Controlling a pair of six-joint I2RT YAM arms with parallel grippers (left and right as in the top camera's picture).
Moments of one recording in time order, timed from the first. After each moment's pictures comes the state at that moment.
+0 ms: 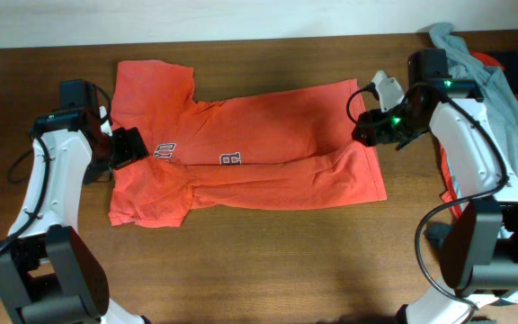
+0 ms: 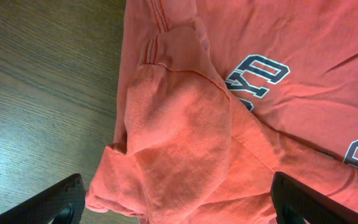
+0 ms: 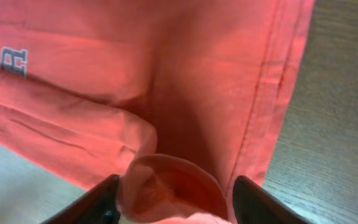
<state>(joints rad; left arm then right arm) 0.17 1.77 1.41 -0.98 0.03 -0.25 -0.06 1.85 1.54 -0.99 -0.36 -0.21</state>
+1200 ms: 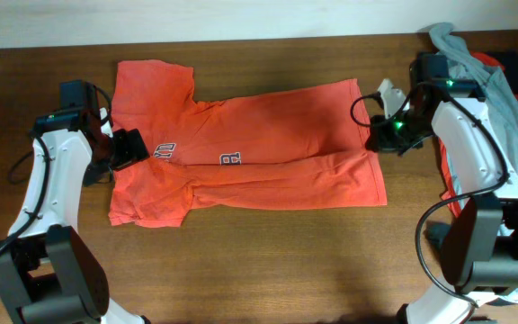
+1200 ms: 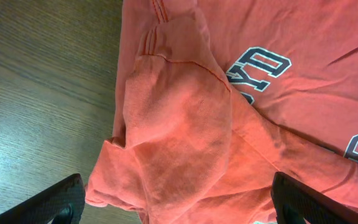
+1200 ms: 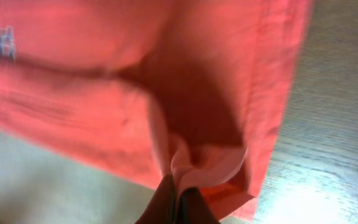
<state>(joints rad) 0.17 1.77 1.41 -1.00 0.04 -0.25 -0.07 1.86 1.54 -1.12 -0.36 -0.17</state>
